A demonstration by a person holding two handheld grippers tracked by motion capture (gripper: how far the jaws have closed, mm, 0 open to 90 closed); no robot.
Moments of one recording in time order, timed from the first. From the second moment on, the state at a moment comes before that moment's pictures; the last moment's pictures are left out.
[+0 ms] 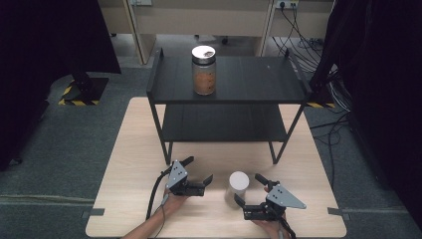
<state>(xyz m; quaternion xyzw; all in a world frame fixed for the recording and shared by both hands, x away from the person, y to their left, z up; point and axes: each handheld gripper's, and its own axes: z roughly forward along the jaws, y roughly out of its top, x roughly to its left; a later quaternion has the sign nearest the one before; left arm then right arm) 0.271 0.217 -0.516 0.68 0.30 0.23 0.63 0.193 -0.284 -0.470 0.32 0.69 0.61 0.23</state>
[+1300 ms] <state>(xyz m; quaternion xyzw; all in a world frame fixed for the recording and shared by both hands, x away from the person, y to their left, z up) 0.271 0.217 -0.516 0.68 0.30 0.23 0.63 0.199 -0.259 -0.480 0.32 0.71 0.58 0.25</state>
